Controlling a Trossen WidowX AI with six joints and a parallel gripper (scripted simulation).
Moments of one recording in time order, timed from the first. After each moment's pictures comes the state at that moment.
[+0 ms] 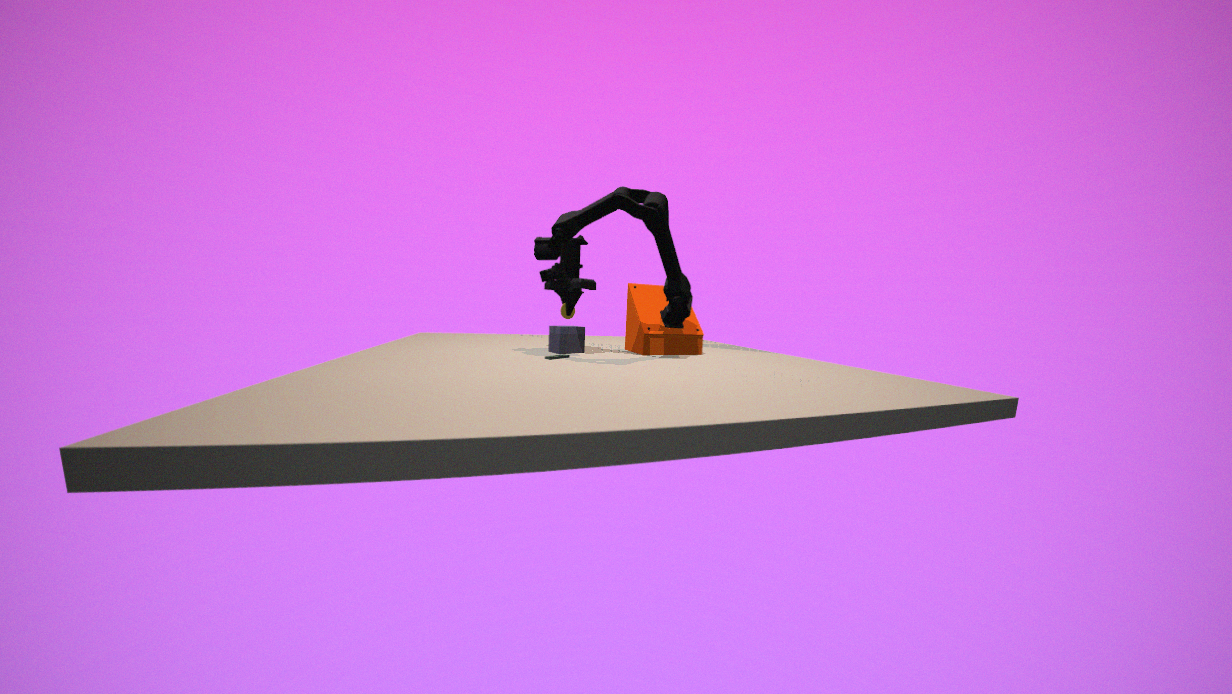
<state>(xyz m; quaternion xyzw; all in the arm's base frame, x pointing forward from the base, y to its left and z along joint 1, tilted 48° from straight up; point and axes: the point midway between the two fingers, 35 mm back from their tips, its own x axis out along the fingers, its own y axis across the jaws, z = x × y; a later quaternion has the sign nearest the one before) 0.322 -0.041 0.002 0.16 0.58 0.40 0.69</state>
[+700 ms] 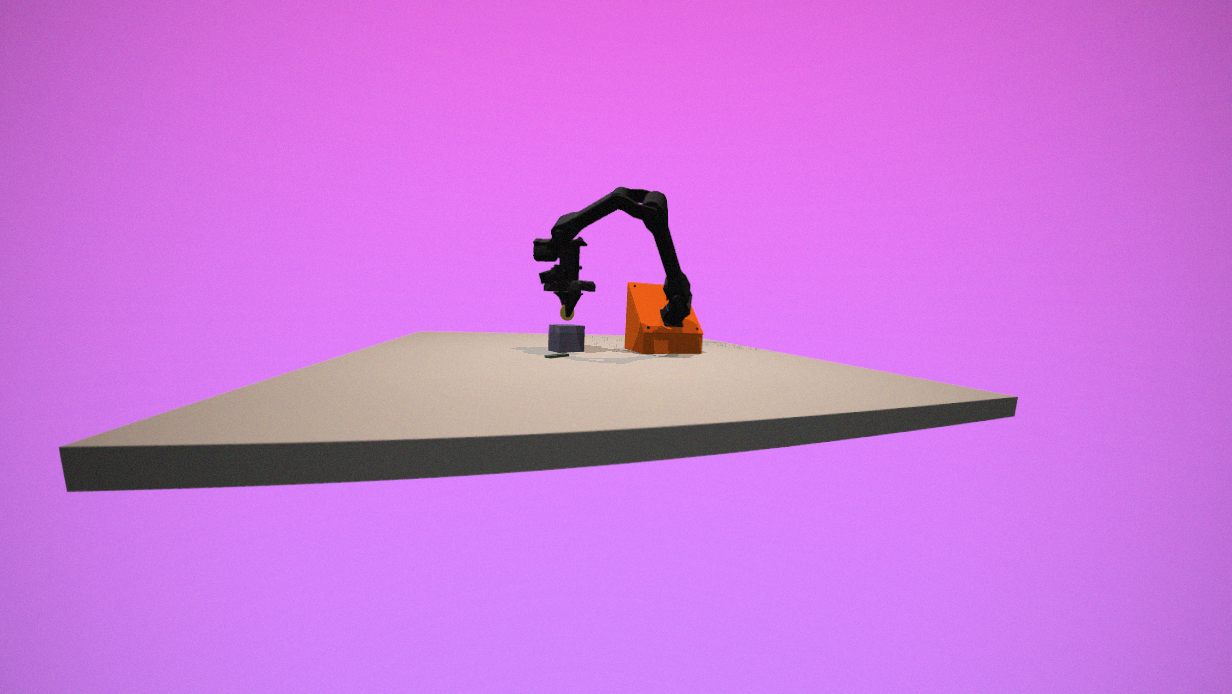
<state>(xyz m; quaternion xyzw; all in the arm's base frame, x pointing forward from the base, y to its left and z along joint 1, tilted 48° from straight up) 0.322 -0.035 -0.004 0.16 0.59 0.40 0.69</state>
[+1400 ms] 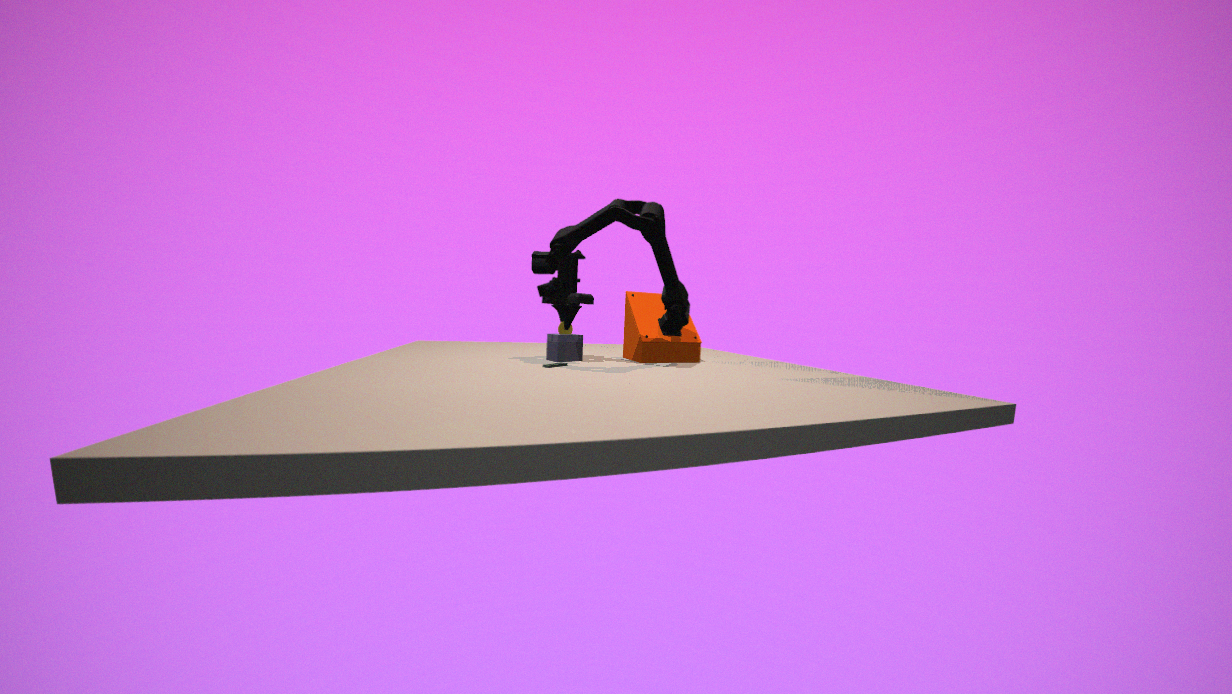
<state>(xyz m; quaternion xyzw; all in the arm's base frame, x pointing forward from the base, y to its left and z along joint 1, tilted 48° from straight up) 0.322 -0.029 -0.010 0.16 0.59 0.40 0.69</state>
